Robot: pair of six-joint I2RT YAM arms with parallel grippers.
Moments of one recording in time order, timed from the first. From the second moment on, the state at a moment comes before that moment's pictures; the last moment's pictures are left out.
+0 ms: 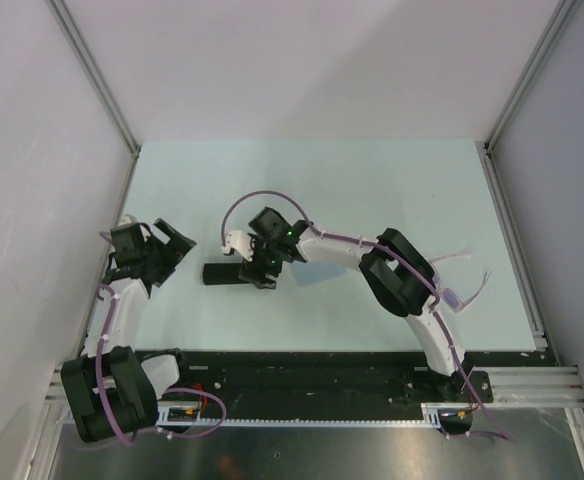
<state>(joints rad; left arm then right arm) 0.26 1.08 0.62 -0.31 0.22 -0.66 0.92 2.23 1.70 -0.43 -0.34 -0.50</state>
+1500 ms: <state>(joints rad) 0.26 0.92 0.51 0.05 0.75 -0.70 0.82 1.98 1.60 -0.33 -0.19 0.06</state>
